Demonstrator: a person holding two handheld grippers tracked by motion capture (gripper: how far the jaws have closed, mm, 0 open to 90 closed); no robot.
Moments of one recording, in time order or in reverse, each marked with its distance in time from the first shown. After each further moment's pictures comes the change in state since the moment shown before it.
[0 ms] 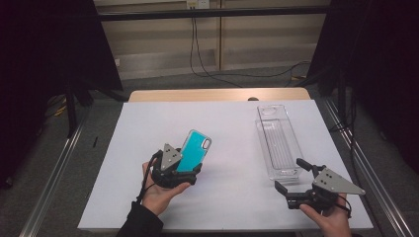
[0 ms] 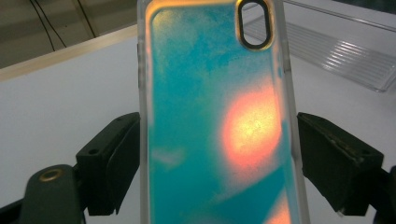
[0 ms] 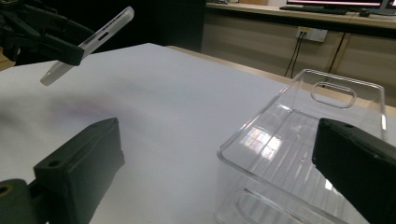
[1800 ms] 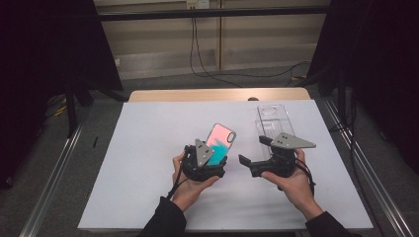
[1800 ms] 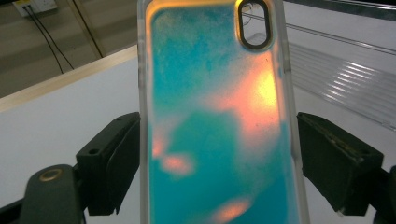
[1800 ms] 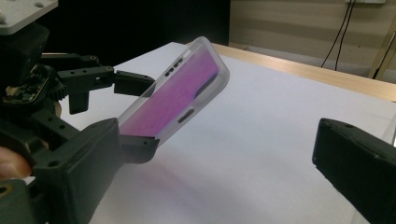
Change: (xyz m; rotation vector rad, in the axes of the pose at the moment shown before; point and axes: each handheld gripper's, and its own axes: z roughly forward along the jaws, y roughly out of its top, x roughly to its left) left arm -0.048 0.019 0.058 -0.046 0.068 0.059; right arm 0.014 0.059 0.099 0.108 0.116 0.121
